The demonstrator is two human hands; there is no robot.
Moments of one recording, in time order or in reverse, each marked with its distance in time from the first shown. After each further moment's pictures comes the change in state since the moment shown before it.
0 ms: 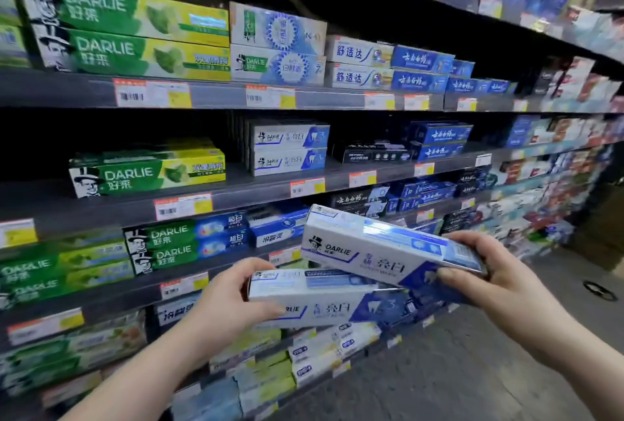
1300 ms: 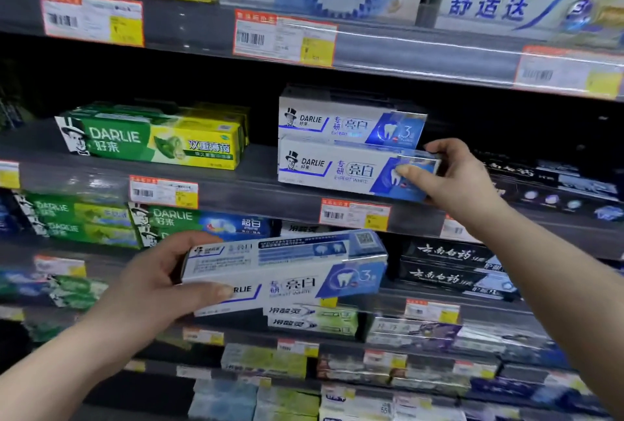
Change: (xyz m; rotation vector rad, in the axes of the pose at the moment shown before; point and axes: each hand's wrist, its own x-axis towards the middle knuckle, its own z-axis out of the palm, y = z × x) left_hand 0.122 0.006 0.032 -0.185 0.565 -0.080; right_hand 0.396 0.076 0.114 0.066 -0.278 -0.250
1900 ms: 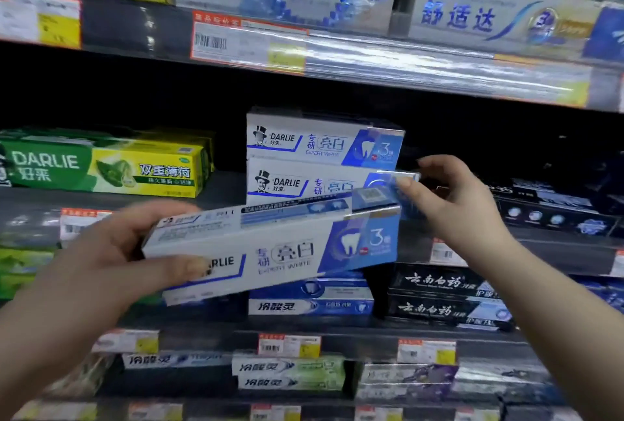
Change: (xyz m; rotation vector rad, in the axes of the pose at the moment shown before) left_hand 0.056 0.008 -0.004 -0.014 0.036 0.302; right_hand -0.011 0.009 0.000 -0.032 0.210 -0.151
